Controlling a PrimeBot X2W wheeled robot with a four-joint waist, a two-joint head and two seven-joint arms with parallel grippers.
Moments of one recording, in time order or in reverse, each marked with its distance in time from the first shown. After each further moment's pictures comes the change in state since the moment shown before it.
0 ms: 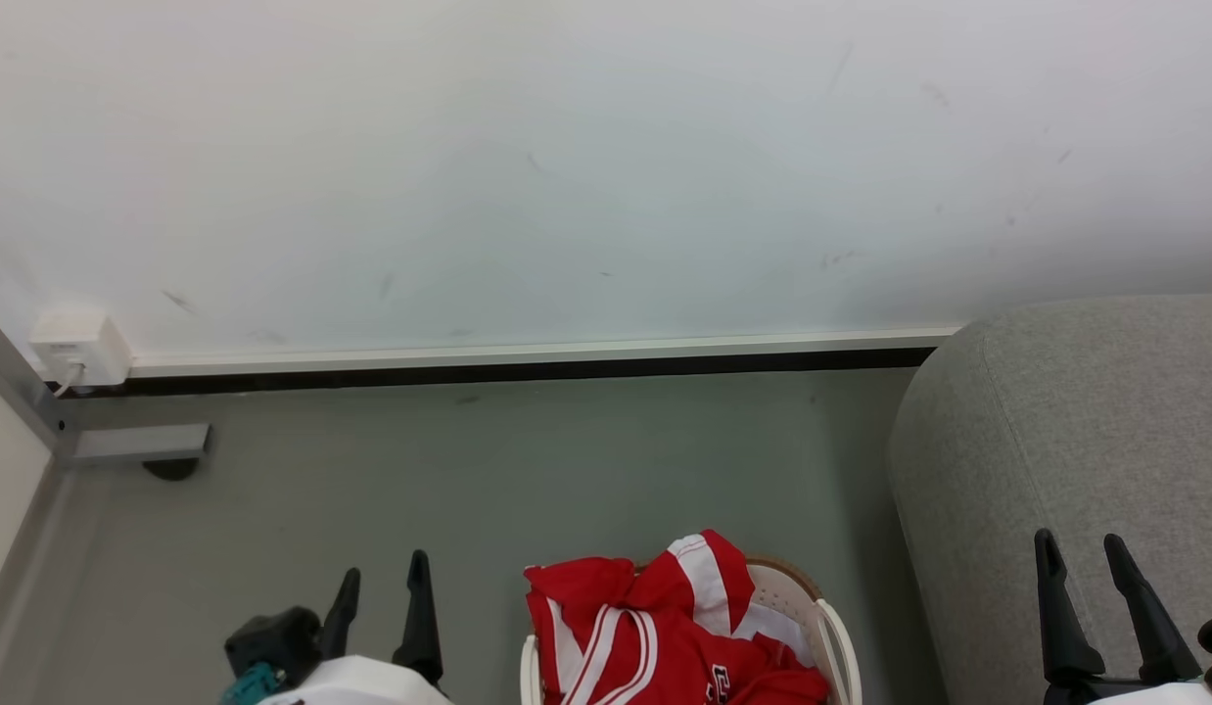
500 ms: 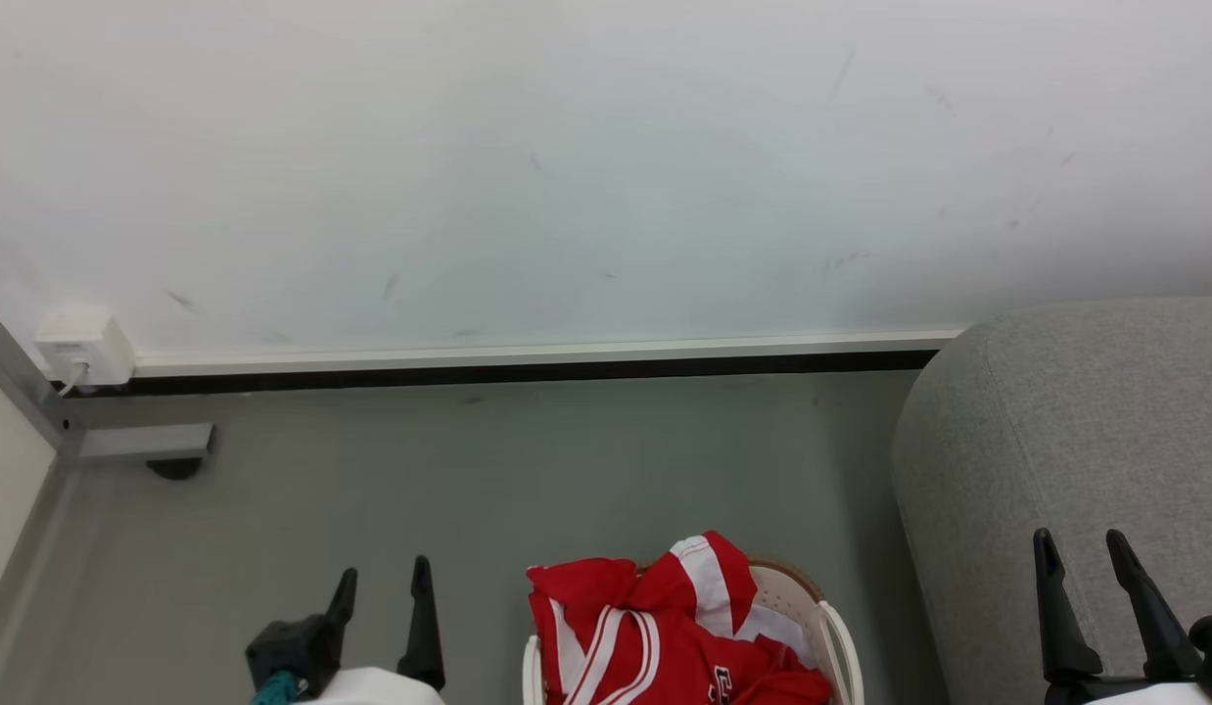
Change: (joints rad) left arm 0.009 0.001 -0.006 0.010 0.139 0.020 -0.033; right arm -0.014 -0.007 -0.002 0.029 -0.076 0.000 -0.033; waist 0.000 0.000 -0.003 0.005
